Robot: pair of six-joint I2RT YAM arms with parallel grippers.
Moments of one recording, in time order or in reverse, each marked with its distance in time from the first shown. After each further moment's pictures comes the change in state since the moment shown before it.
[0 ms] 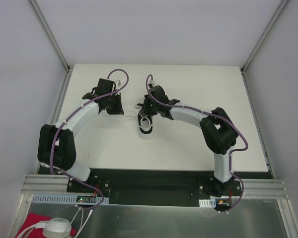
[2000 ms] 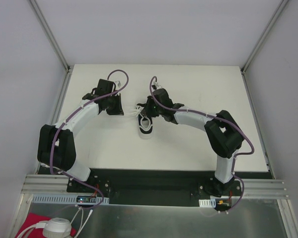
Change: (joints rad) left arm 0.000 -0.004 -0.010 0.000 0.000 0.000; right arm 0.000 -0.079 -0.134 0.133 0.001 0.030
